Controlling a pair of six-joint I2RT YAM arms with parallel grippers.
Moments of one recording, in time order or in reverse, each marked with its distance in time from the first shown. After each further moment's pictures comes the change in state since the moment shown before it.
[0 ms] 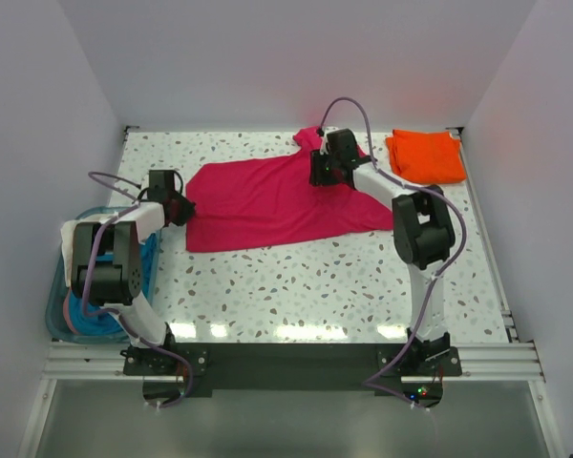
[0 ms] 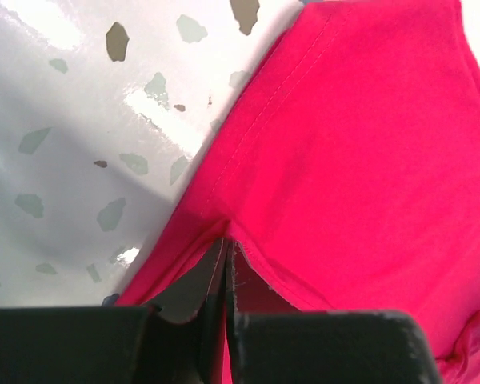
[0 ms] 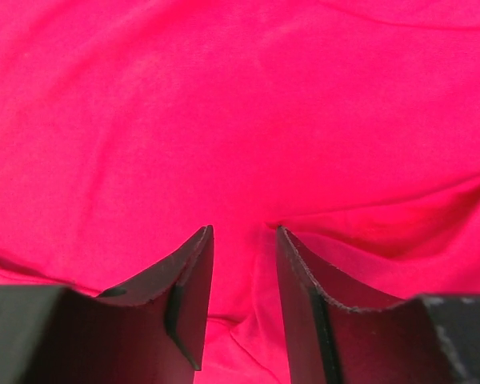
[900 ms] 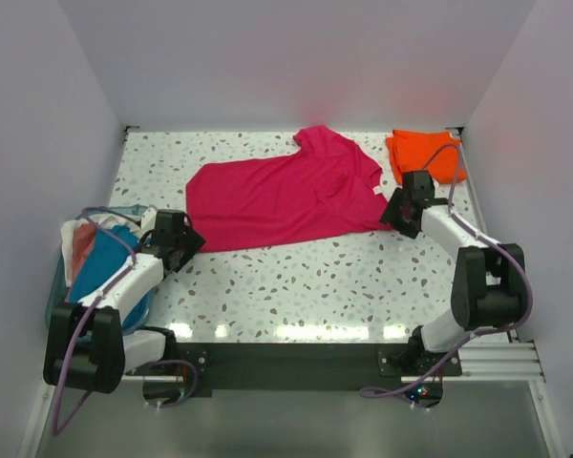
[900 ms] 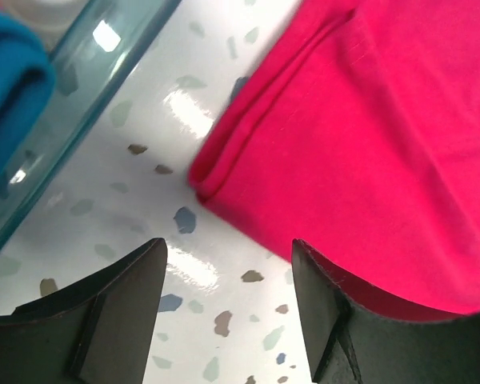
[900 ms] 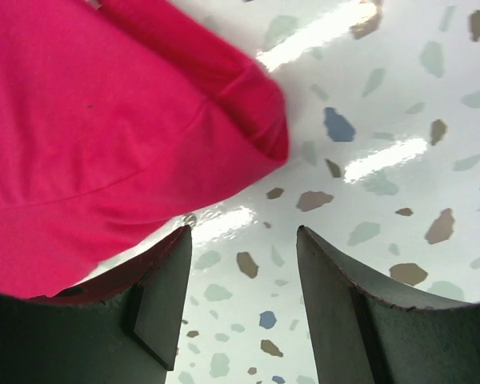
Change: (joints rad) left arm -0.159 -0.526 -0.375 -0.160 -0.185 -0.067; right arm -0.289 -0.616 -0.695 -0.165 0.244 0.352
